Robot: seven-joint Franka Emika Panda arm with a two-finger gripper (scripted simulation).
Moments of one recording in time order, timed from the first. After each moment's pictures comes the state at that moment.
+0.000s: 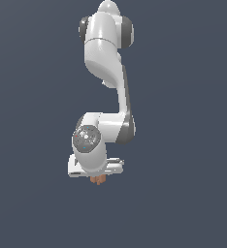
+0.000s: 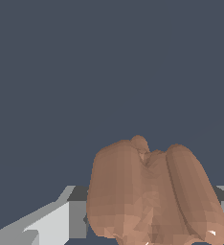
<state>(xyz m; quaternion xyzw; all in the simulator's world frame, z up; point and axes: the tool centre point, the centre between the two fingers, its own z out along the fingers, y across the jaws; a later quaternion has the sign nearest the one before) 0.138 -0.065 0.062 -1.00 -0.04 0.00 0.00</state>
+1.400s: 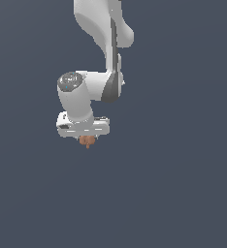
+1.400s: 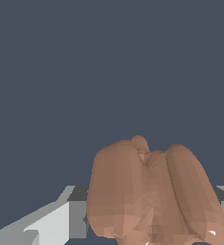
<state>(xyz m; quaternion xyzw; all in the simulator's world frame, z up) -0.001 -0.117 0.128 -1.00 -0.04 0.00 0.00</state>
